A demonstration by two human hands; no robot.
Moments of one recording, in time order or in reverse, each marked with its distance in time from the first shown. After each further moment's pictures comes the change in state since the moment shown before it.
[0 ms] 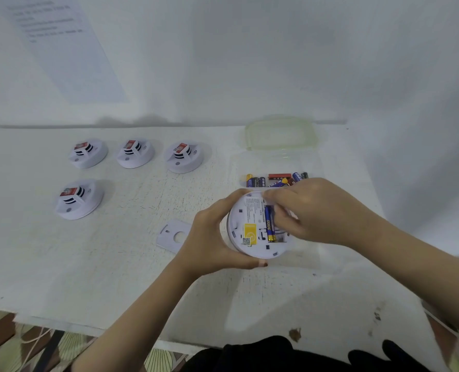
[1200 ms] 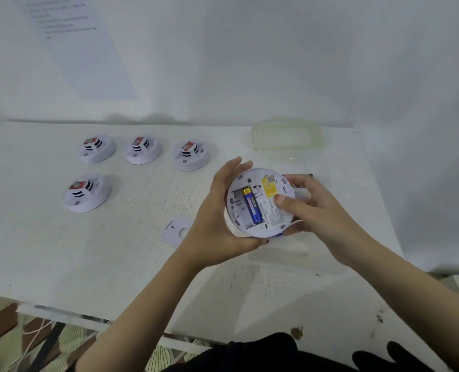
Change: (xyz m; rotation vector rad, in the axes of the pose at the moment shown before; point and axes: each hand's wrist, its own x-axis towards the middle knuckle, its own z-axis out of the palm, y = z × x) left_hand 0.010 0.020 0.000 -0.052 0.091 0.110; right_hand -0.003 -0.031 0.001 1.278 0.142 0.939
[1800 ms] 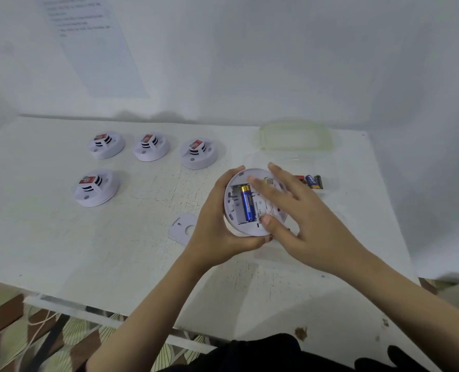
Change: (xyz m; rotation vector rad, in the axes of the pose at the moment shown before) left_hand -0.012 -0.007 -0.001 0.028 0.114 -0.091; right_hand 0.000 0.017 0.010 -0.816 -0.074 -0.650
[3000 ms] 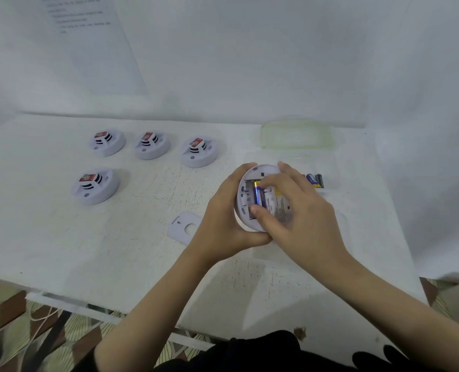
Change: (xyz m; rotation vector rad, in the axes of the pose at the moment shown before) left_hand 0.011 0.007 0.008 0.126 -0.022 -0.016; right_hand 0.006 -0.019 0.013 0.038 0.340 0.166
